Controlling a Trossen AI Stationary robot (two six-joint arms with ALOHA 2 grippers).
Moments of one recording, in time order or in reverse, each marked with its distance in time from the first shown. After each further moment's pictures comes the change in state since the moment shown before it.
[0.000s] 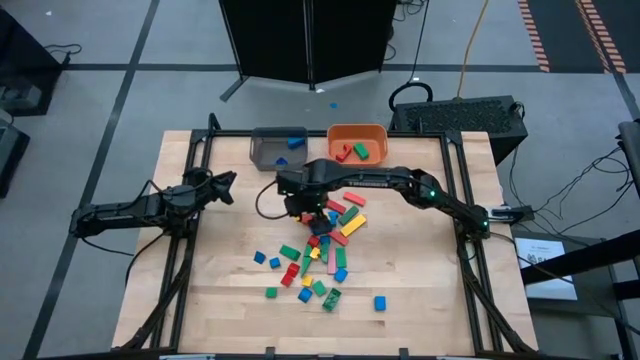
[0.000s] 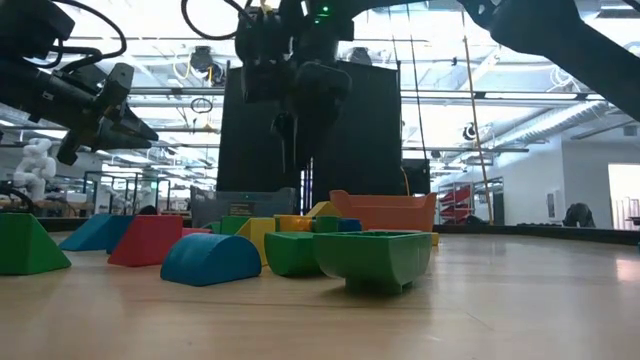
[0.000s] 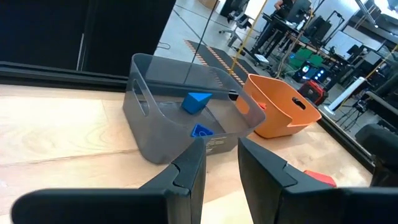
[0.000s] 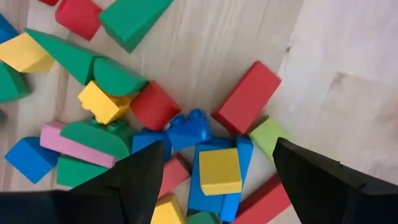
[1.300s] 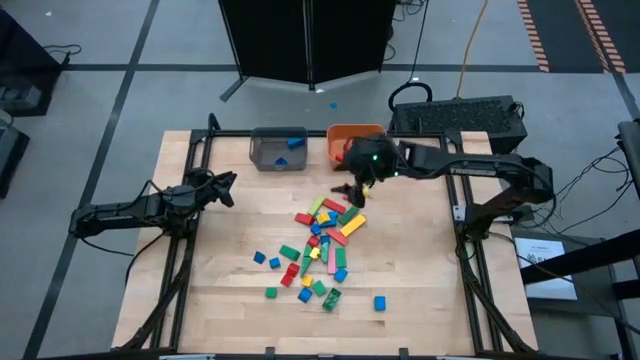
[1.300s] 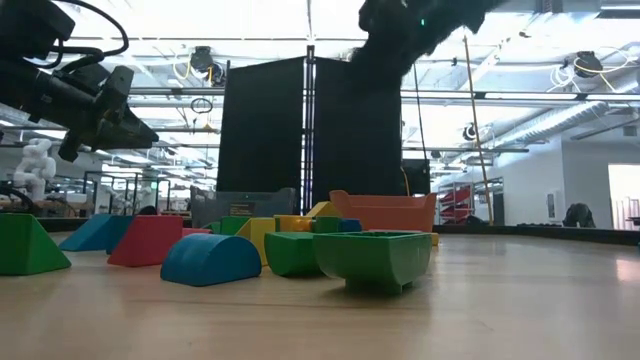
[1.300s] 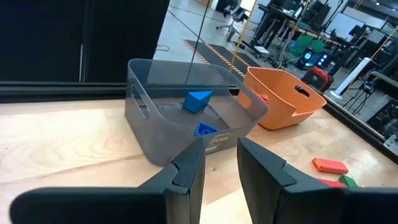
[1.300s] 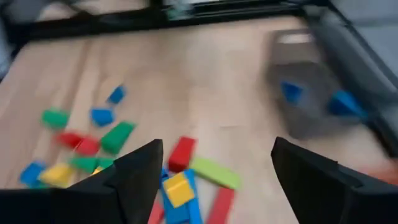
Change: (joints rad) left arm 0.000 0.002 0.000 0.000 0.004 0.109; right arm -0.117 -0.924 -1.193 1.073 -0.030 0.293
